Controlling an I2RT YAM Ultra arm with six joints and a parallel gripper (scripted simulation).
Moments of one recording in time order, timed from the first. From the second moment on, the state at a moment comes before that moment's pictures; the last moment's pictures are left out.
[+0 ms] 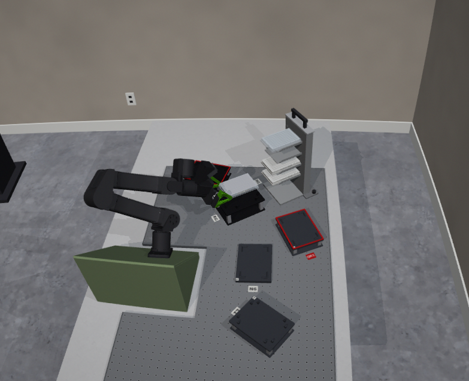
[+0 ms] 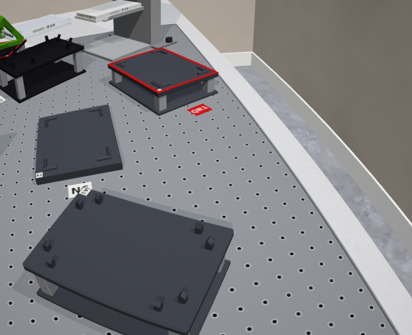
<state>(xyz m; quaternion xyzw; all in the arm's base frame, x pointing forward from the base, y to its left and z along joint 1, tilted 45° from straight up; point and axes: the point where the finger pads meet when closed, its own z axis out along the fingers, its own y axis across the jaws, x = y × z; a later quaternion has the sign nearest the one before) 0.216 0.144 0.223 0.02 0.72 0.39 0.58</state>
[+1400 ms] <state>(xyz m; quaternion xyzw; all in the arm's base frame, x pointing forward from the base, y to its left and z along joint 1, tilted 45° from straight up) 0.219 0.155 0.210 0.02 0.72 0.39 0.58</state>
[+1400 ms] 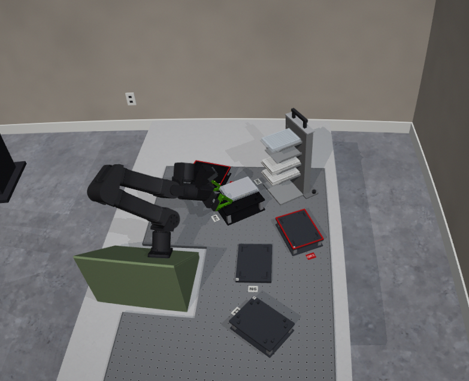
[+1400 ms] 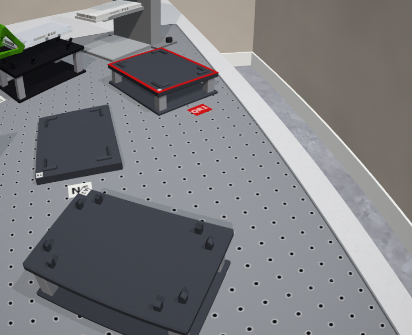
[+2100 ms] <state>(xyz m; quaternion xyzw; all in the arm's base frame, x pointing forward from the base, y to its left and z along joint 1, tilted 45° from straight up) 0.220 0.162 0.203 0.02 0.72 0.39 0.58</state>
